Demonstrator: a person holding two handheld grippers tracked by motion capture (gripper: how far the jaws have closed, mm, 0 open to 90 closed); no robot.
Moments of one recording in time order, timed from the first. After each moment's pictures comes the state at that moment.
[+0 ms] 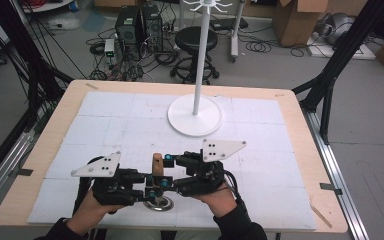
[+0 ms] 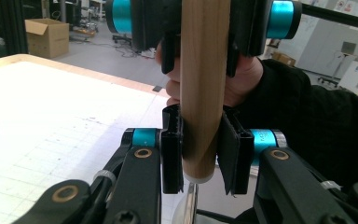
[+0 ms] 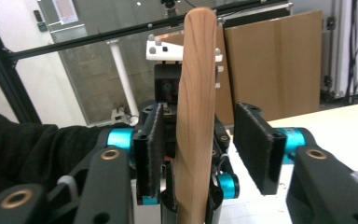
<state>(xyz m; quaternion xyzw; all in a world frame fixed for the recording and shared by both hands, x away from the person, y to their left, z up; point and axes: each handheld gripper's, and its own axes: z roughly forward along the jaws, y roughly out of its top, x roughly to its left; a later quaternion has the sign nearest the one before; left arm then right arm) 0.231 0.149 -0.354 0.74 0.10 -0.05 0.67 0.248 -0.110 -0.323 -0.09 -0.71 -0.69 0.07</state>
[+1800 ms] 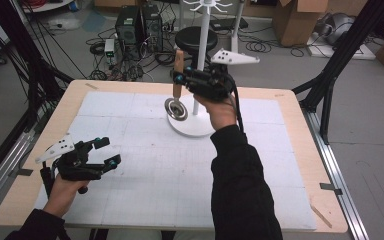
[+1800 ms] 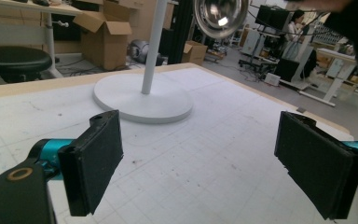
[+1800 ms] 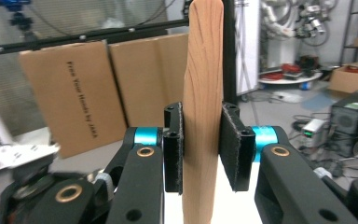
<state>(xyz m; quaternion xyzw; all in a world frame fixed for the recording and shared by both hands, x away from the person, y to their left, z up) 0.275 0.252 -0.388 0.68 0.31 0.14 0.65 0.397 -0.126 -0.220 -0.23 -0.71 -0.66 -0.12</state>
